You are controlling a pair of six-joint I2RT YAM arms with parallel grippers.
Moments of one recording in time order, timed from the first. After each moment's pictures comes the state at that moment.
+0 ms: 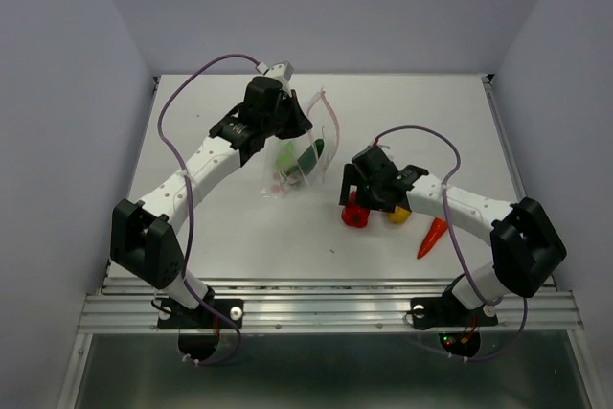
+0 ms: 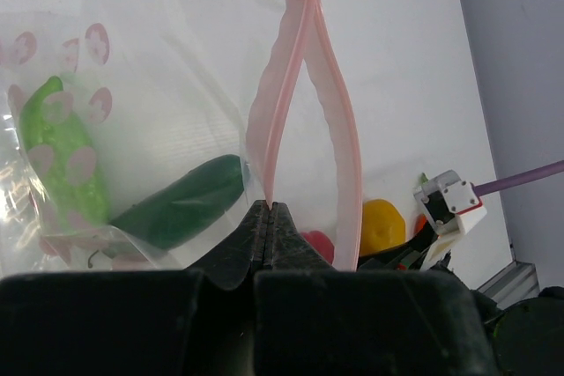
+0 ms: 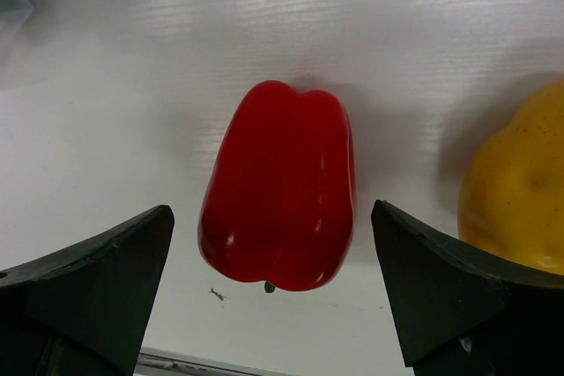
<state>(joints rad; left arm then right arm) -0.54 1.54 1.38 -0.33 0.10 -0.57 0.69 1.48 0.97 -0.50 0.20 0.77</state>
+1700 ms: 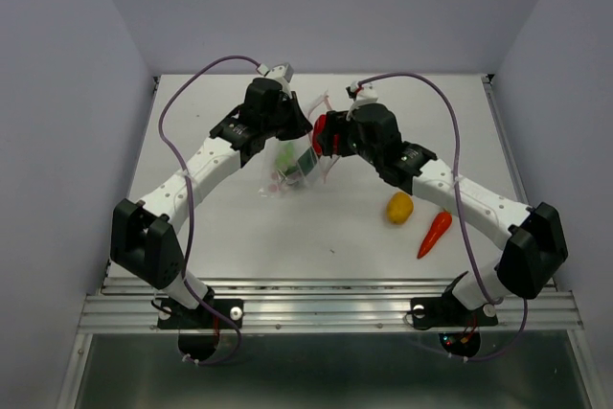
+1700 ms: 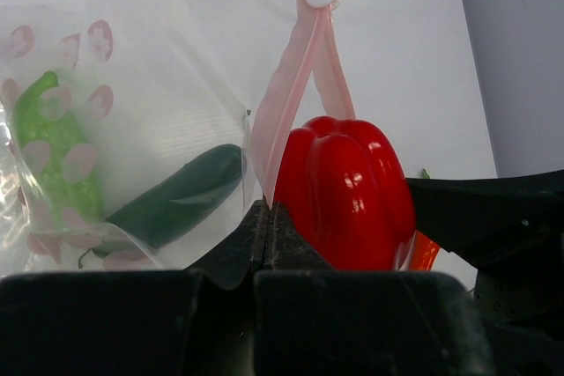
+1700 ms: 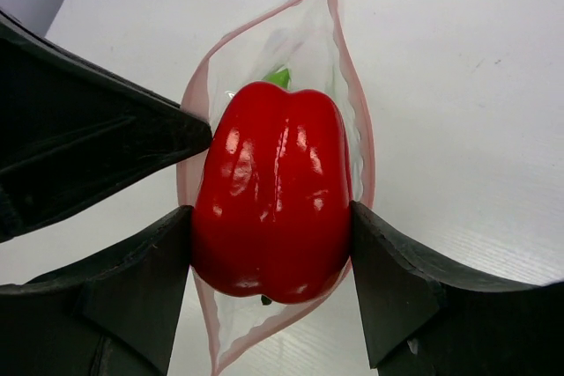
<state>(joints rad) -0.54 1.54 1.37 -0.32 0.11 -0.57 0.71 1.47 1.22 -0.12 0.20 0.38</state>
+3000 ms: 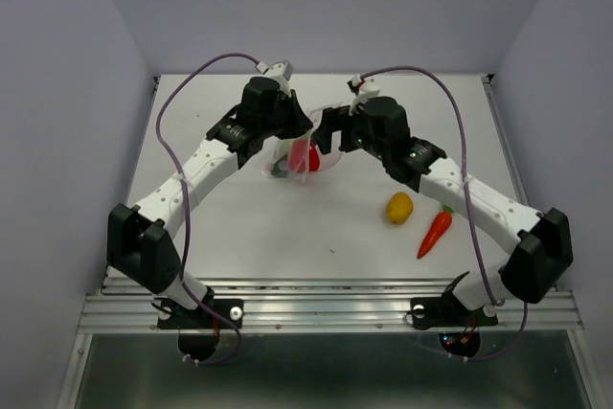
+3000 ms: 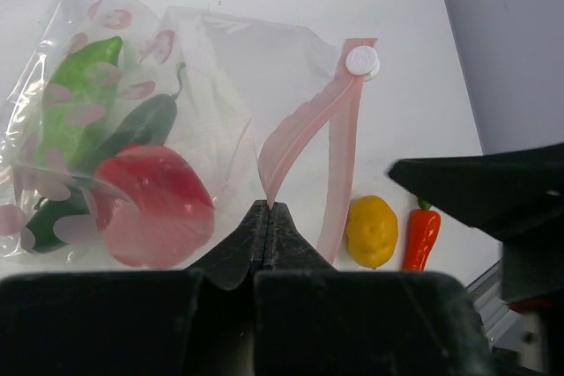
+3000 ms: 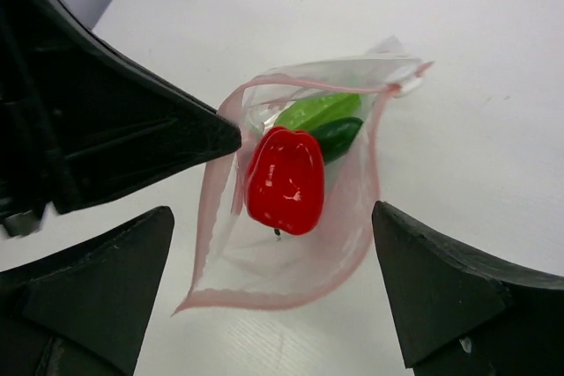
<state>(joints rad) -0.54 1.51 1.37 -0.31 0.12 -0.56 0.69 1.49 1.27 -0.11 0.08 0.30</state>
